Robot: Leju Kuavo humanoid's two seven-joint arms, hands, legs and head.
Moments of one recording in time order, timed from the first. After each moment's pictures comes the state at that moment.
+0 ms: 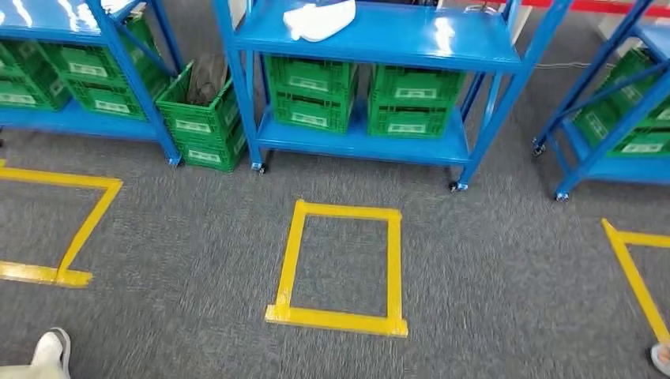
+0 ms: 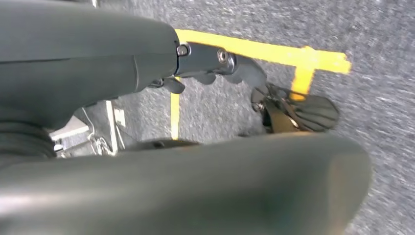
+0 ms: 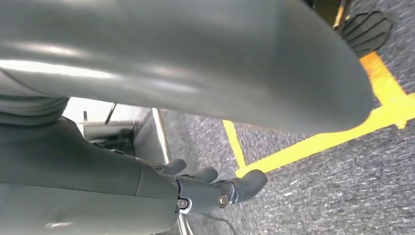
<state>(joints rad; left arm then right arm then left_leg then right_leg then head) -0.11 0.03 -1.10 -0.18 1.17 0.11 -0.05 -0.08 -0.03 -0.03 -0.18 -0.24 -0.22 0.13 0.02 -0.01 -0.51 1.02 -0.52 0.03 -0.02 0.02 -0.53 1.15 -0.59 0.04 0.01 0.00</state>
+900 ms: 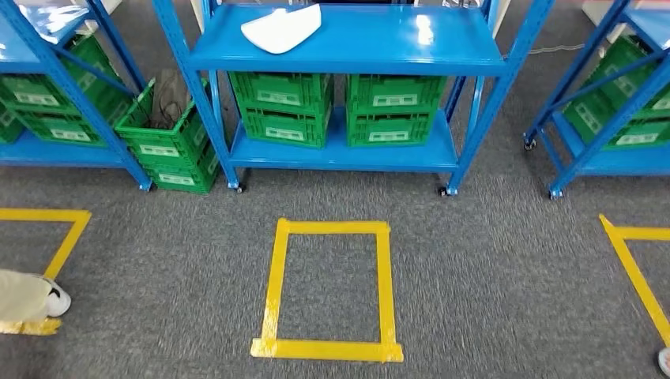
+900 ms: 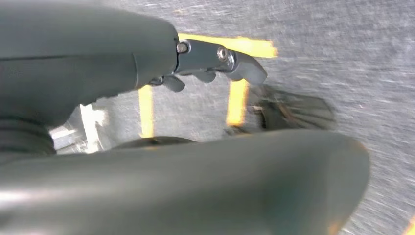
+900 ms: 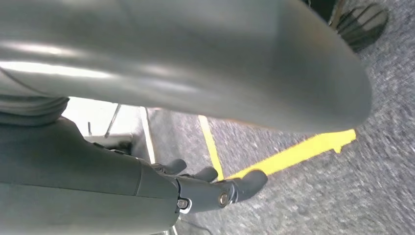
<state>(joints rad) -0.11 0.03 -1.10 -0.17 1.16 0.11 -0.06 -0.08 -0.02 -0.03 -0.18 -0.24 -0.21 0.15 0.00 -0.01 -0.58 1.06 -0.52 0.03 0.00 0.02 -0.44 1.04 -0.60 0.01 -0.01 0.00</state>
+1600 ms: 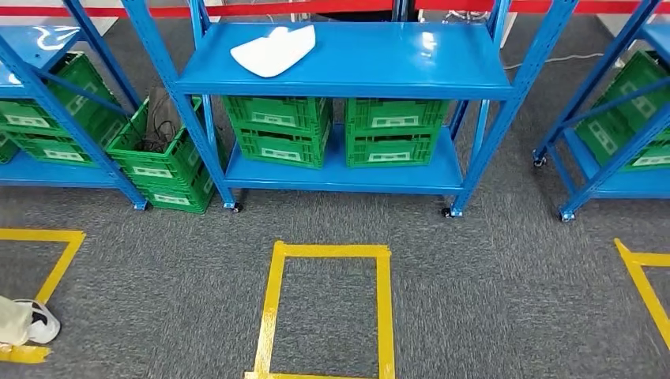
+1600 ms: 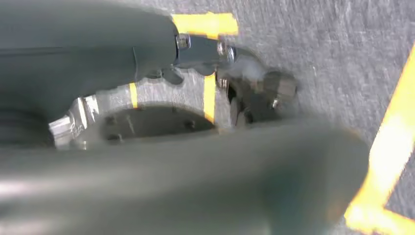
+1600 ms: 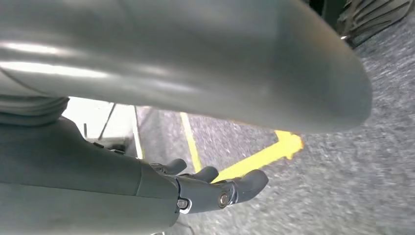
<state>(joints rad) -0.13 0.03 -1.10 -0.17 1.16 0.11 -0.05 -0.09 -0.03 -0.02 -0.18 -0.23 -0.20 0.15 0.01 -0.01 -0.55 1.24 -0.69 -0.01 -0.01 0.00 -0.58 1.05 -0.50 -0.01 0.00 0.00</state>
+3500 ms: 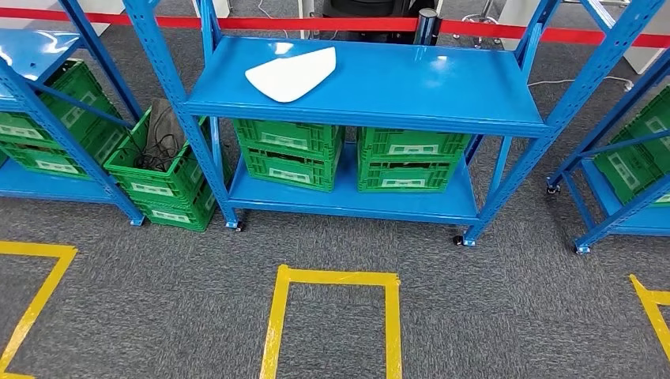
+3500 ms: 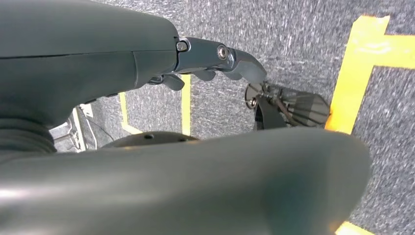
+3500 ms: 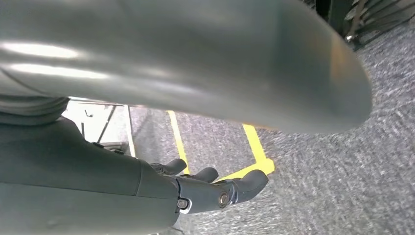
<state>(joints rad) -0.13 0.03 -1.10 -0.17 1.17 0.11 -0.06 -0.09 -0.03 0.00 -0.18 -0.23 -0.20 0.15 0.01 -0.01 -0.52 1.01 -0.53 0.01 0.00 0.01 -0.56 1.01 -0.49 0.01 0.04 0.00</state>
